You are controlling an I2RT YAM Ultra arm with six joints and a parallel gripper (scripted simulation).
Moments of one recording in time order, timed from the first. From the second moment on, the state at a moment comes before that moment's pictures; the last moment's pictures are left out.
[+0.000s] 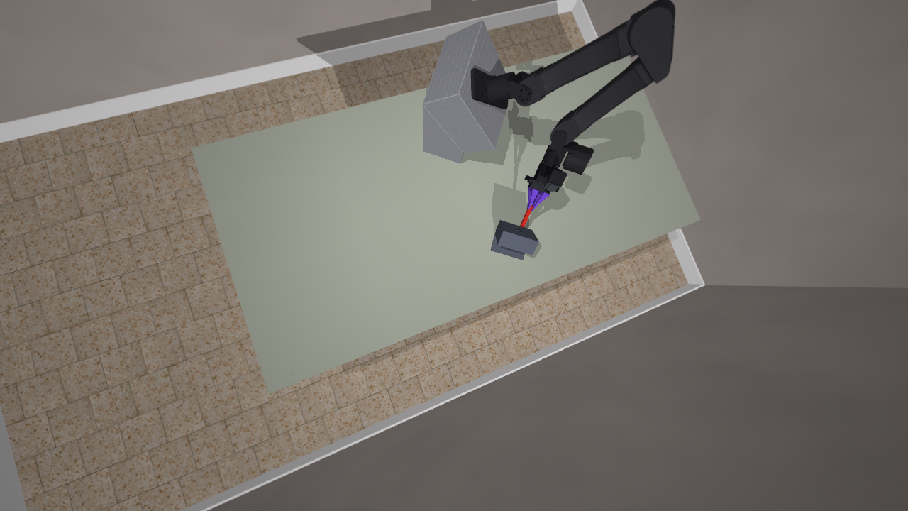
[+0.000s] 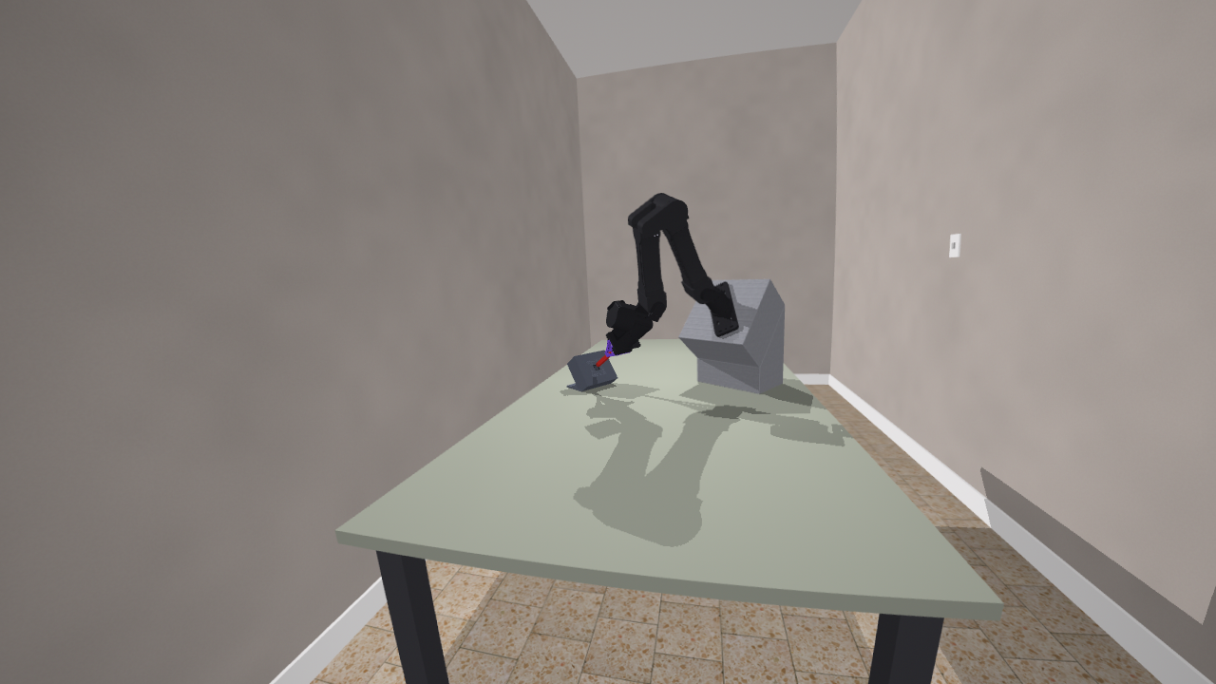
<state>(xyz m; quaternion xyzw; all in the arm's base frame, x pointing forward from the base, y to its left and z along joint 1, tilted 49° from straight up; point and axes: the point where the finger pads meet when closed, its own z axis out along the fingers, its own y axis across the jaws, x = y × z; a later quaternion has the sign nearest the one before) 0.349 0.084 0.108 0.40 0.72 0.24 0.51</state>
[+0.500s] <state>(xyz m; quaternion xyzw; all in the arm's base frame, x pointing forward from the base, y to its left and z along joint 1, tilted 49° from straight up) 0.343 0.085 0.112 0.40 0.72 0.24 0.52</state>
